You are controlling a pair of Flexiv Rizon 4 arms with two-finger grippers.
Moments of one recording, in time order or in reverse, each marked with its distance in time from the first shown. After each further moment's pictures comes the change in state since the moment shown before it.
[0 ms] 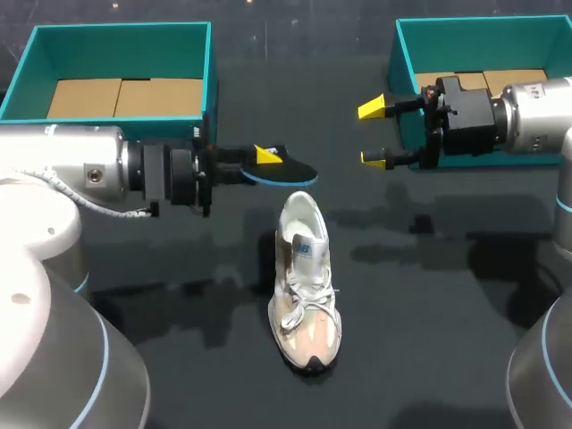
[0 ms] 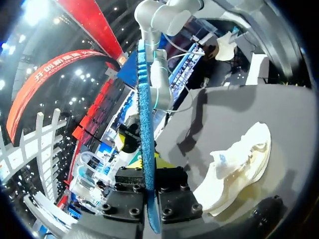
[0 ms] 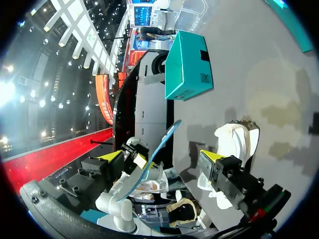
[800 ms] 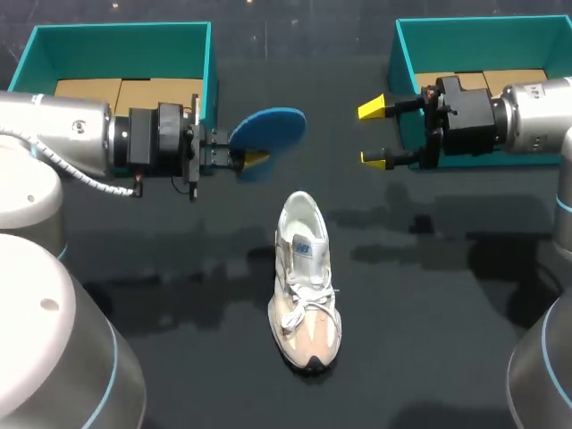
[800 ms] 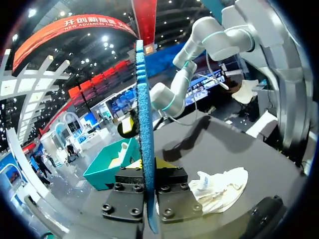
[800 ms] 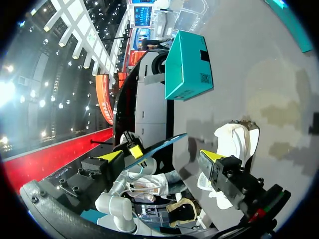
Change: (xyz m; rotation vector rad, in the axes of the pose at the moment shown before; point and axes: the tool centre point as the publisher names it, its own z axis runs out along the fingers) left arm -0.015 0.006 -0.015 -0.025 0.063 -0.506; right arm 0.000 0.000 0.000 0.000 0.000 0.000
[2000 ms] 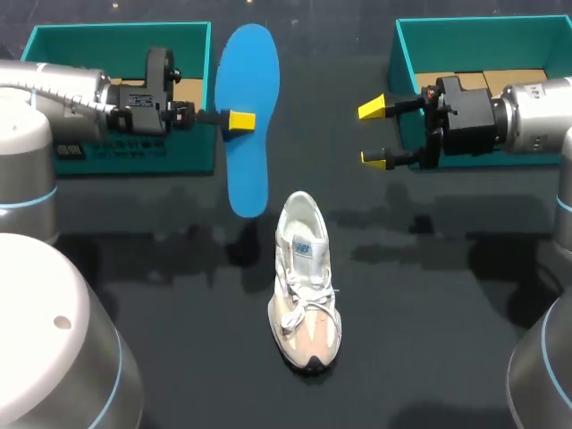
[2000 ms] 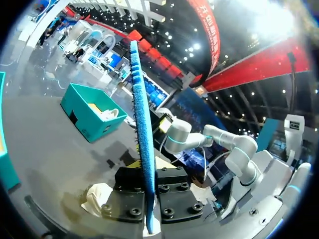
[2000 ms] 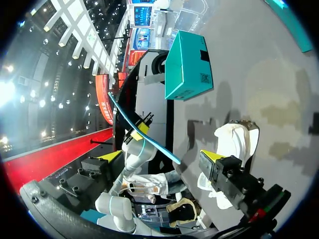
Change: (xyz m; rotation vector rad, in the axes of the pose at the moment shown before) left arm -0.042 0.021 -0.011 0.090 0.142 -1.189; right arm 0.000 0.000 0.000 0.000 0.000 0.000
